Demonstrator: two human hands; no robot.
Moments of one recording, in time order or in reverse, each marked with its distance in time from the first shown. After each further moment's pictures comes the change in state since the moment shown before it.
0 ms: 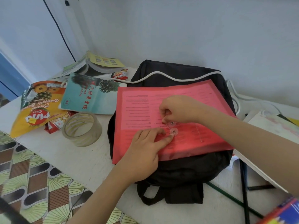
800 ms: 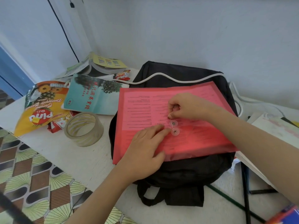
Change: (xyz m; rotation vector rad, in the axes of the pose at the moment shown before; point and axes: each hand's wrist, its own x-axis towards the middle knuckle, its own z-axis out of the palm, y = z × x) left_hand 0.004 0.002 -0.003 -0.102 0.024 -0.099; right_hand -0.001 0.024 -0.001 0.201 0.030 0.115
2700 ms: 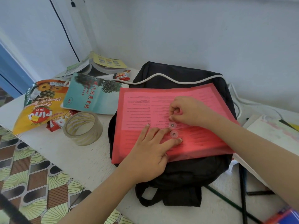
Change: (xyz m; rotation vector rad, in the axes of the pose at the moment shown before) left_hand 0.004 0.005 0.012 0.247 0.016 0.146; right_hand -0.010 0.007 0.013 -0.021 0.124 -0.056
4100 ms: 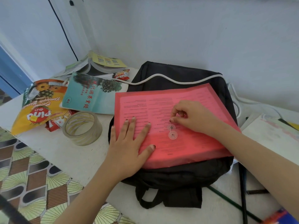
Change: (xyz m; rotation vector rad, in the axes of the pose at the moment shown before) left_hand -0.020 -0.030 -0.007 0.099 -0.137 -0.422; right_hand -0.022 0.000 0.008 0.127 0.115 -0.015
